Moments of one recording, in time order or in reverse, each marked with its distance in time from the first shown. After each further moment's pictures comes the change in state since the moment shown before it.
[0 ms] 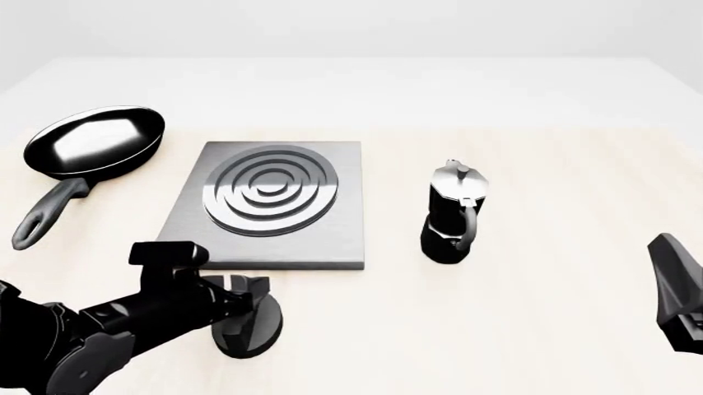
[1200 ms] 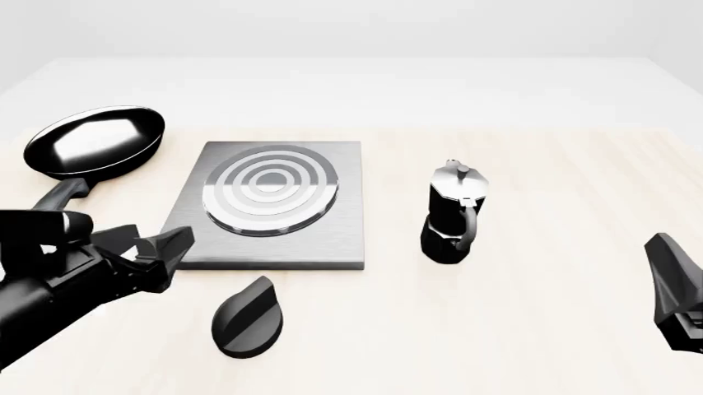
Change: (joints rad) left arm 0.160 -0.677 0.051 0.363 0.200; right arm 0.006 0.020 0.000 -0.012 -0.004
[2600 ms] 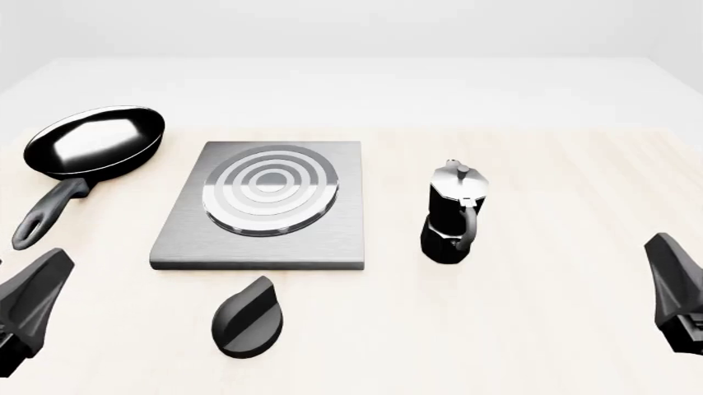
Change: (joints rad) left arm 0.150 -0.897 0.038 0.564 0.087; right arm 0.013 -0.017 0.000 0.007 0.017
